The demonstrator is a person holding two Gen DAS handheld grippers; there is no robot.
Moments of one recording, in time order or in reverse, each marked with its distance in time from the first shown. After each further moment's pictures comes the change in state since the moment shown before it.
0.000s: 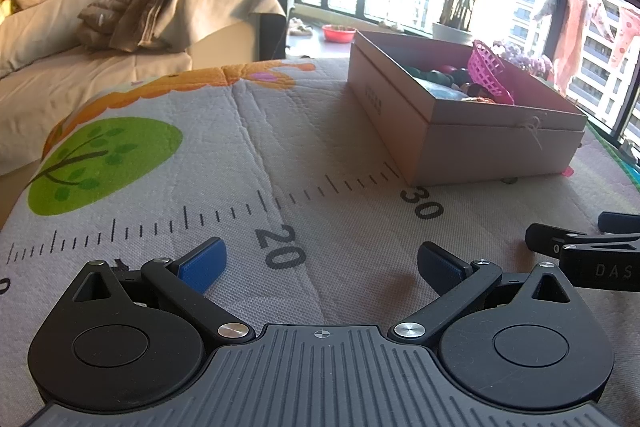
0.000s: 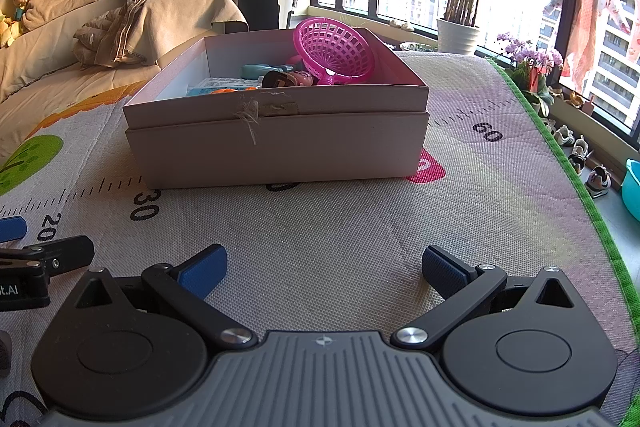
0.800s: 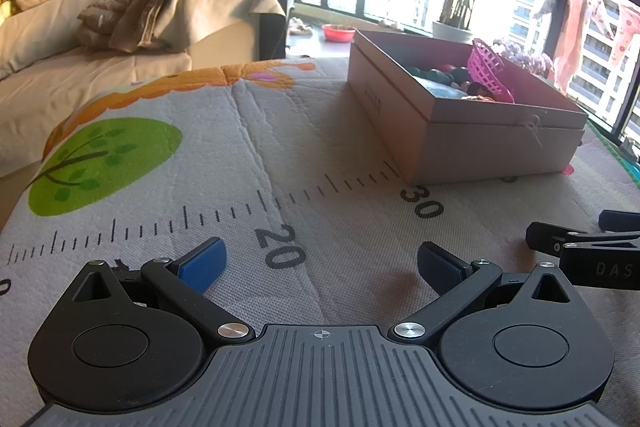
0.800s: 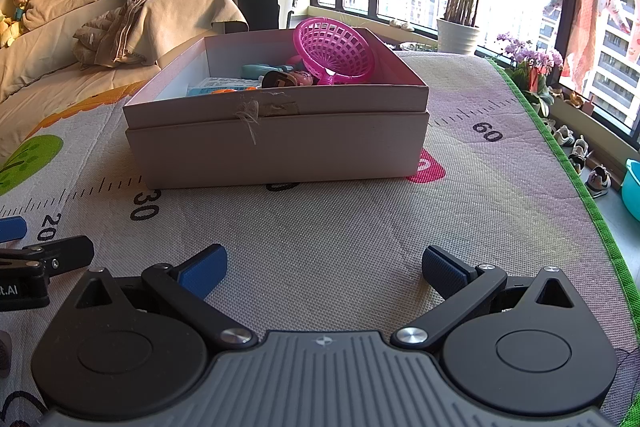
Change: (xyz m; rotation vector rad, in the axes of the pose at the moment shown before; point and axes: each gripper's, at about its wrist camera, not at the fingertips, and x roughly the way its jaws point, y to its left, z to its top) left arm 0.000 0.000 -0.001 0.006 0.002 0.003; right arm 0.000 0.000 0.000 0.000 0.000 0.000
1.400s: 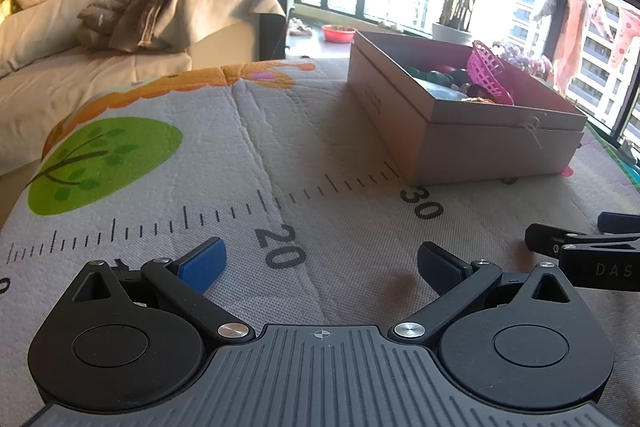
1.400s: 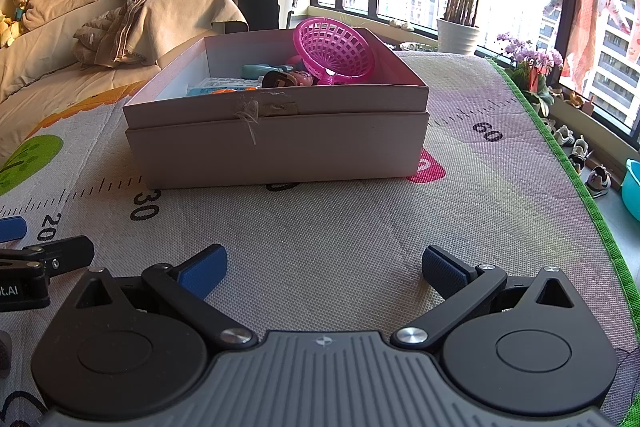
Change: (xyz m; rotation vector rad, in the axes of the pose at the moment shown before) left arm 0.000 0.000 0.000 -0.001 -0.001 -0.002; right arm 0.000 0.000 0.000 0.000 0.000 0.000
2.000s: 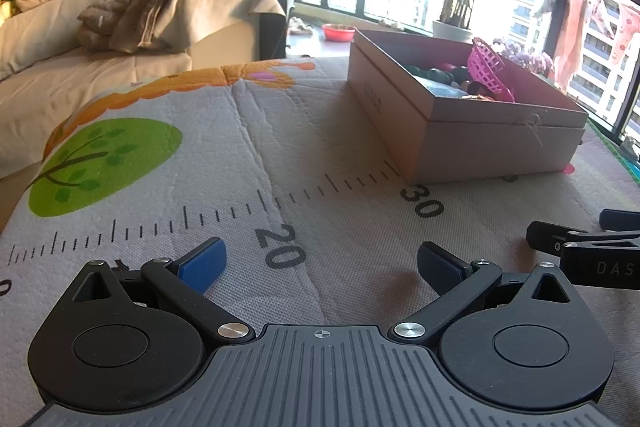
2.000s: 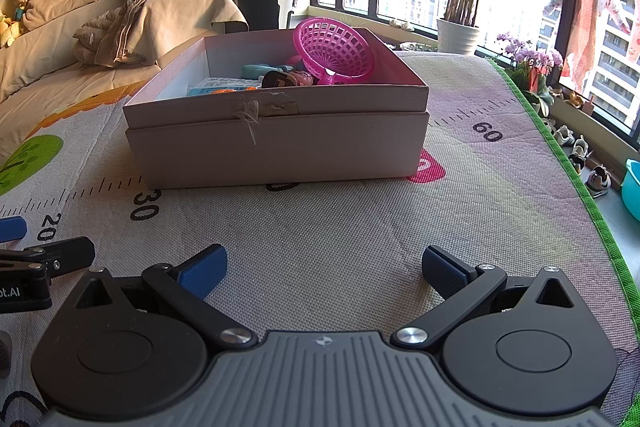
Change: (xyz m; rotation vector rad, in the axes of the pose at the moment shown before) left arm 0.000 0.002 0.000 0.005 0.002 0.004; right arm 0.000 0.000 0.000 0.000 0.000 0.000
